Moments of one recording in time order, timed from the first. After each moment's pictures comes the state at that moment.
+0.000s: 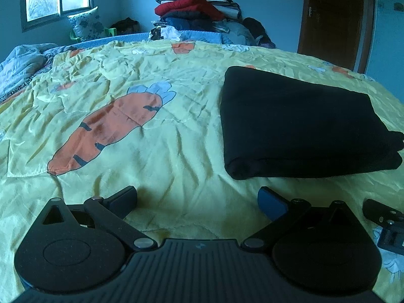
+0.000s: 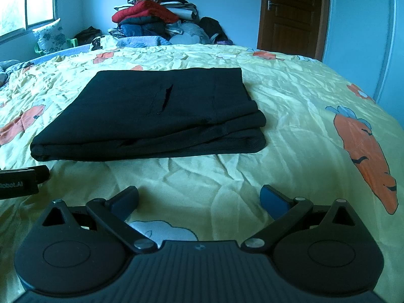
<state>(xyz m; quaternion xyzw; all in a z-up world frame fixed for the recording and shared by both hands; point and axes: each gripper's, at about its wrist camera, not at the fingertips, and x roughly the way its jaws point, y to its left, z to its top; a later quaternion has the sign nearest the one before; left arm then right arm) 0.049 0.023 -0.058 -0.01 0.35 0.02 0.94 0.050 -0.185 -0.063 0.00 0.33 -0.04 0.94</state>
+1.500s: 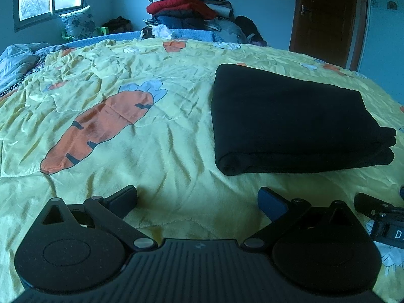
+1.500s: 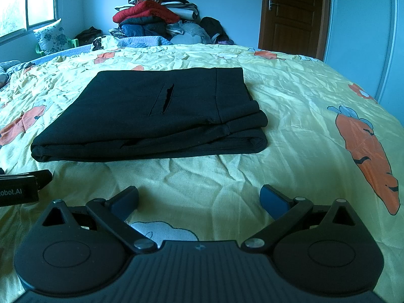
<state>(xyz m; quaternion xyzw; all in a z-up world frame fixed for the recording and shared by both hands) 0.047 0.021 -0.059 -0.01 0.35 0.00 0.94 0.050 -0.184 -0.063 0.00 0.33 -0.04 0.94</state>
